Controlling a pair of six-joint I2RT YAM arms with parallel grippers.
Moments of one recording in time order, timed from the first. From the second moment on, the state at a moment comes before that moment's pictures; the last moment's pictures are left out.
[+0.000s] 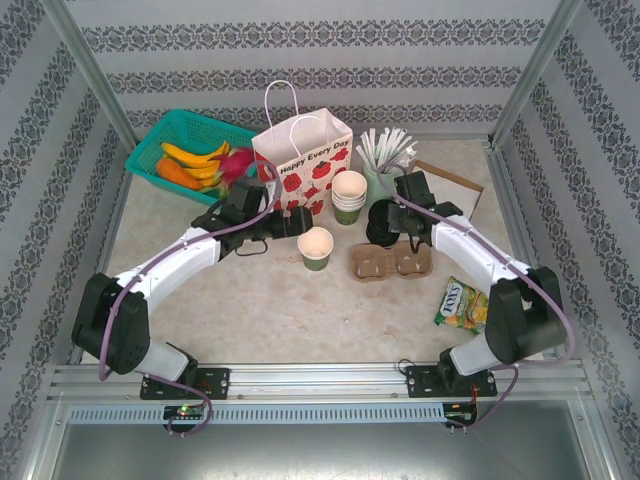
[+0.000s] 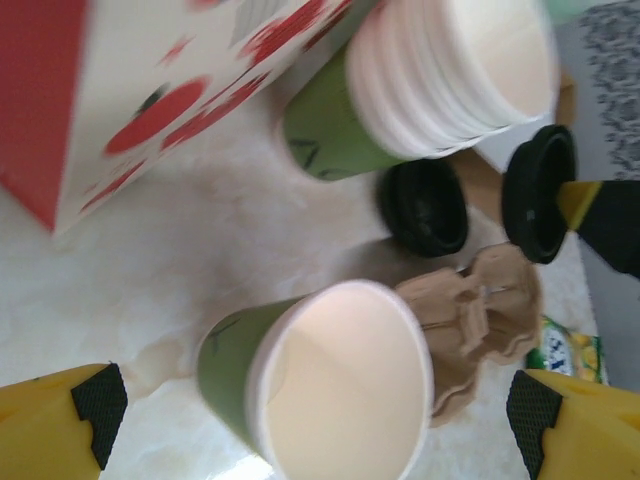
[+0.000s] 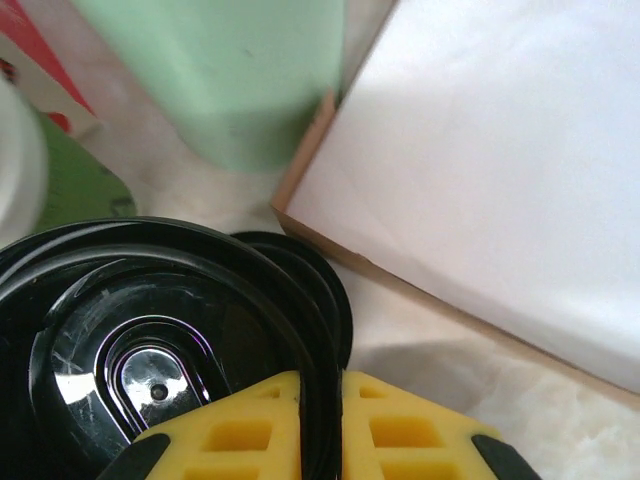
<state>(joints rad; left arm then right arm) -0.46 1.47 1.07 -0.30 0.32 -0.58 0.33 1.46 1.03 -0.49 0.20 0.33</state>
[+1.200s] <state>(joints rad) -0.59 1.80 1.39 -0.12 0.35 -0.68 0.58 1.39 1.07 -0.34 0.50 0.57</state>
